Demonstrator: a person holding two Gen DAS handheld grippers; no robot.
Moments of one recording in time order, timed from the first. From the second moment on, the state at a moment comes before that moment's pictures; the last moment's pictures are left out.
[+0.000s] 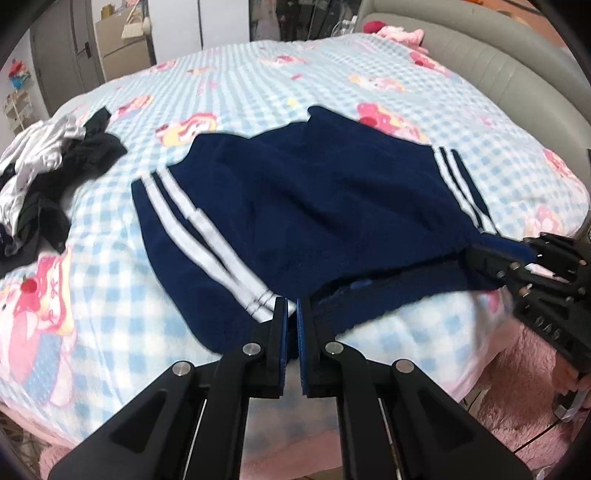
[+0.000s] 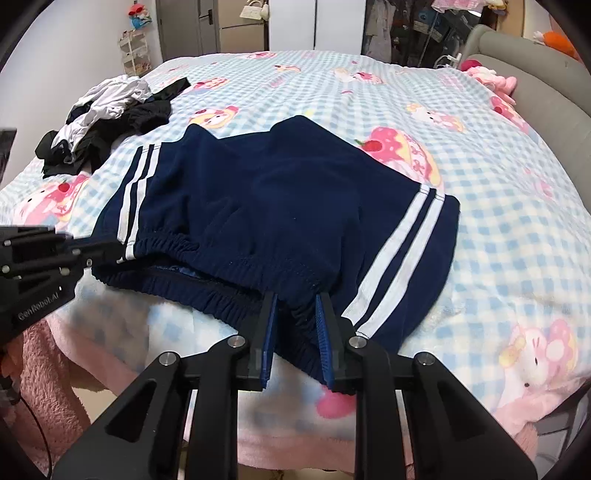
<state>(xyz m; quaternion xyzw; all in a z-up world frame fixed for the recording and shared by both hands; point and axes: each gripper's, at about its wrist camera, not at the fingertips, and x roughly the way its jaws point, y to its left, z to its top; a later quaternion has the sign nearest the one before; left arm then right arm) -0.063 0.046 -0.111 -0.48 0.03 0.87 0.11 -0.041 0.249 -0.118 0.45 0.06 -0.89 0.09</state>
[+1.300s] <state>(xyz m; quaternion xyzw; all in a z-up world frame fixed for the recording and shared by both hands) -0.052 0.070 -0.123 -0.48 0.09 0.86 0.11 -0.026 0.254 -0.124 0.46 0.03 -0.88 0.11</state>
